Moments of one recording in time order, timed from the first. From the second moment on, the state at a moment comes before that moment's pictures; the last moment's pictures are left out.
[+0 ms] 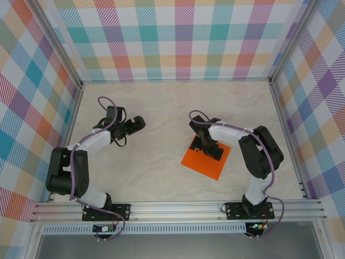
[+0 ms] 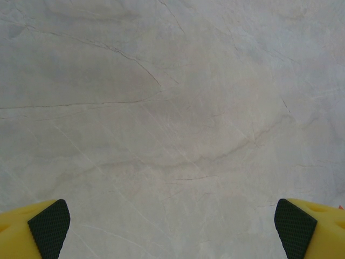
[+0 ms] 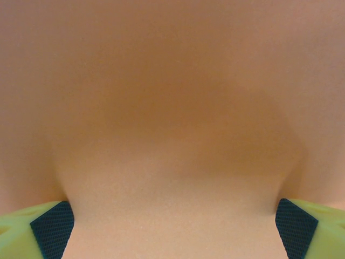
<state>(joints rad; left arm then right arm) -0.16 1.53 0.87 -0.23 0.19 -0.57 0.62 1.82 1.13 -0.86 0.07 1.07</state>
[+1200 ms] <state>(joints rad) -0.17 1.55 0.87 -0.20 0.25 -0.62 0.59 1.69 0.98 -0.61 -0.10 0.95</state>
